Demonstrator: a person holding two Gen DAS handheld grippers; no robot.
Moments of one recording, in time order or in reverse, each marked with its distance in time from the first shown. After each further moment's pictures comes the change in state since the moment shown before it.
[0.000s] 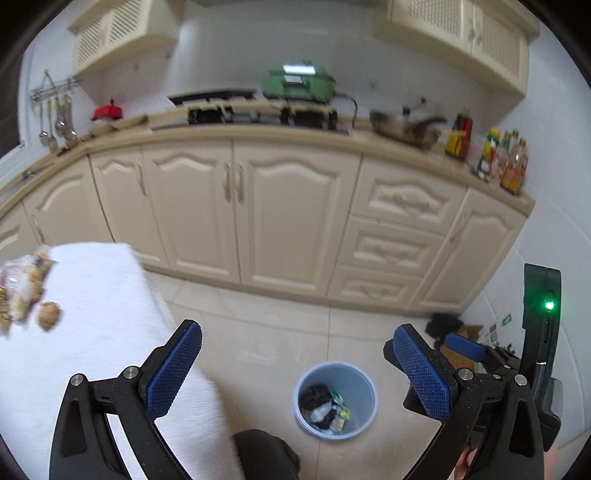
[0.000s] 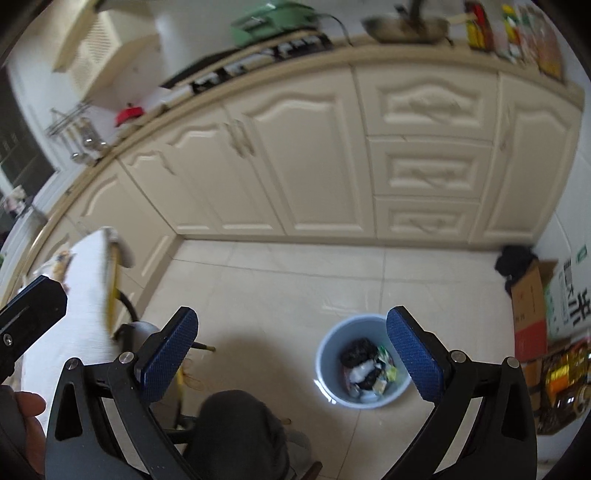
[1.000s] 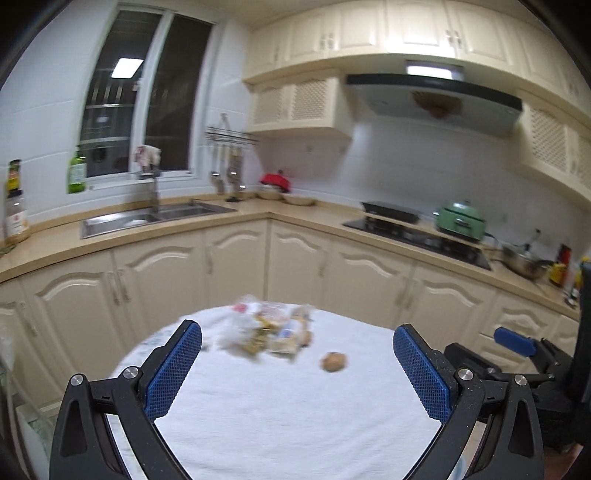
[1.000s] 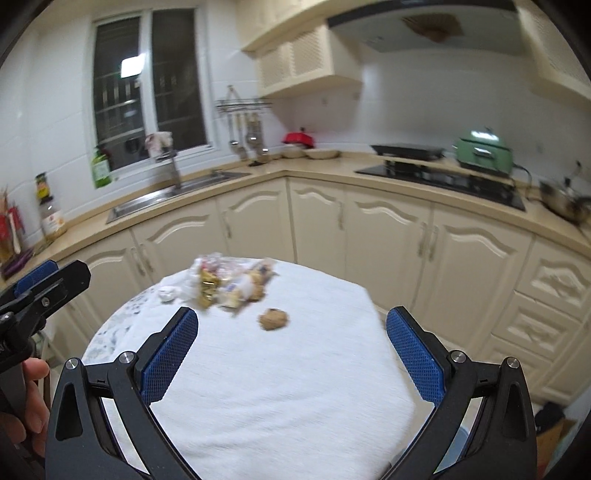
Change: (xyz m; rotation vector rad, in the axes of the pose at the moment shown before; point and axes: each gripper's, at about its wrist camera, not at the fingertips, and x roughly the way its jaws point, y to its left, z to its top) left arm -0.365 0.162 -0.200 -0.265 -0.380 0.450; right arm -0.099 0.322 -0.034 -0.498 -0.245 0.332
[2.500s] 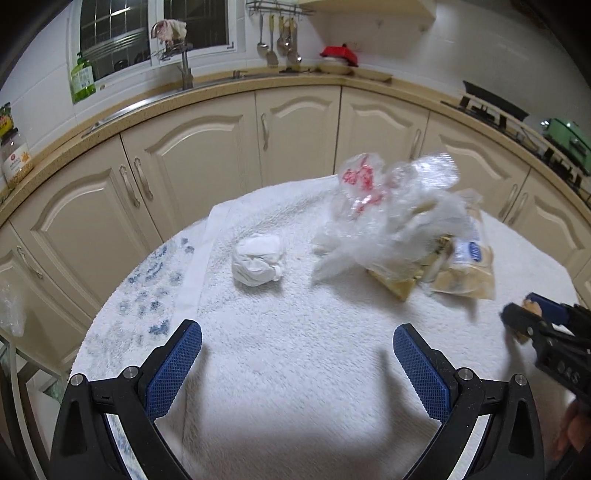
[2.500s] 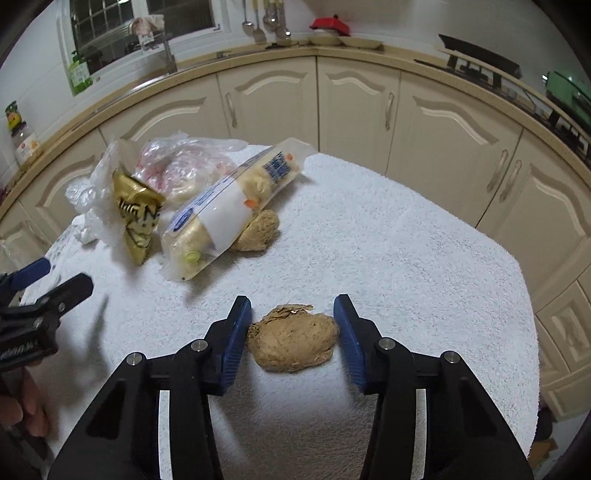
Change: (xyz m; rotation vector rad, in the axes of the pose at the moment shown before) left arm 0.393 0.054 0.044 -0.023 0.488 0.194; right arm 0.269 0.014 -0.044 -0.073 0.437 0.045
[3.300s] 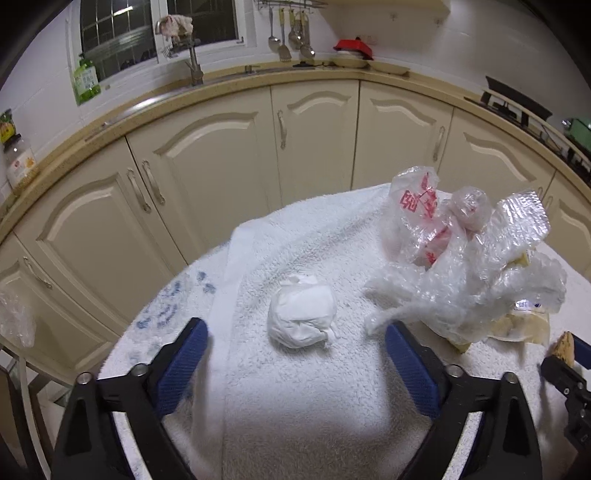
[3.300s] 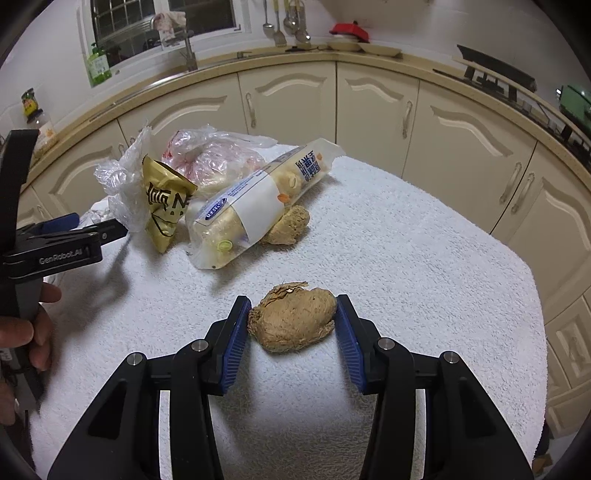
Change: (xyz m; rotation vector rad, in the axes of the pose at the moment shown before) left arm 0.077 0.006 0.043 0.002 0.031 0.045; right arm -0.002 0.015 -0.003 -0.045 -0.018 0.041
